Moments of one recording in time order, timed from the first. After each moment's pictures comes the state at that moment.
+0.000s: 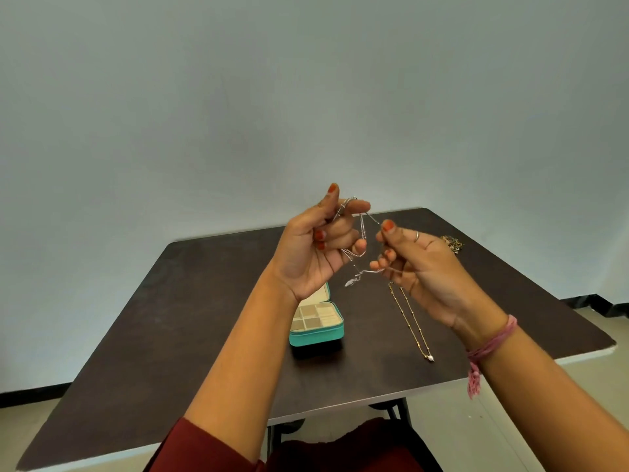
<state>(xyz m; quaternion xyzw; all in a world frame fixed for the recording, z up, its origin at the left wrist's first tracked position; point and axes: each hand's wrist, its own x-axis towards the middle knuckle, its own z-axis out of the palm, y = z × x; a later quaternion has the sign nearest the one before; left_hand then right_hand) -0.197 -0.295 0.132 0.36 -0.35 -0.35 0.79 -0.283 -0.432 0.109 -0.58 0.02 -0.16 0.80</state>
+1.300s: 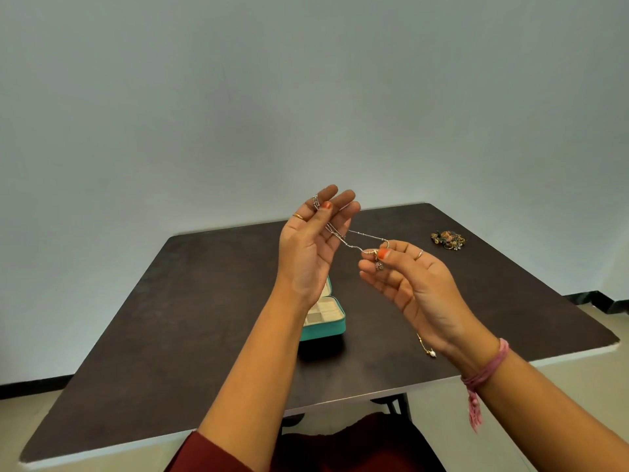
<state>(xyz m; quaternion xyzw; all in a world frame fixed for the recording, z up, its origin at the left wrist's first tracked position) -0.198 -0.301 0.111 0.37 -0.25 -0.14 0.89 -0.287 -0.417 0.084 -0.50 0.02 -0.17 0.85</state>
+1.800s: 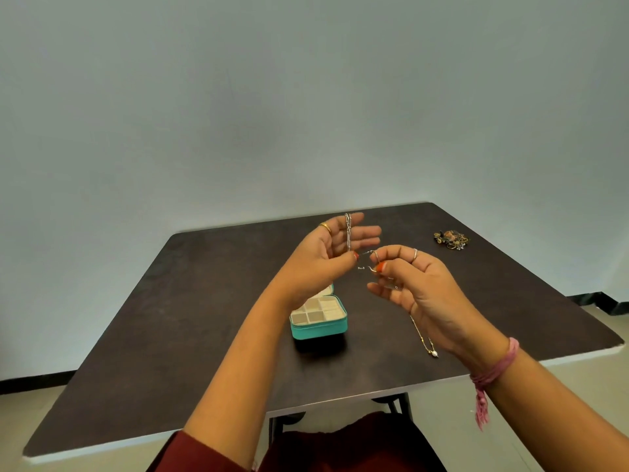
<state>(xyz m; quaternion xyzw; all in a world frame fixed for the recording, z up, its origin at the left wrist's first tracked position) -0.189 -0.286 0.096 0.65 -0.41 -0.14 0.63 -0.290 -0.418 0.086 -0.62 0.02 -0.16 0.77</state>
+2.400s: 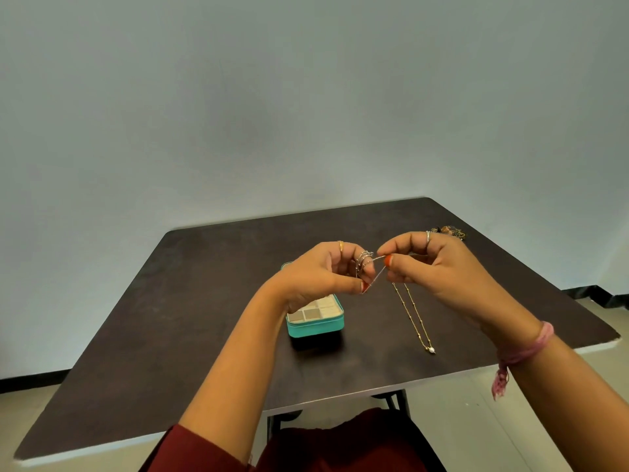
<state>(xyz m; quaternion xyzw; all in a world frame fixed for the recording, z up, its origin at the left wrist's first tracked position) -0.184 -0.286 0.094 0.68 -0.44 -0.26 0.53 -0.296 -0.446 0.104 -0.80 -0.02 -0.19 0.58</state>
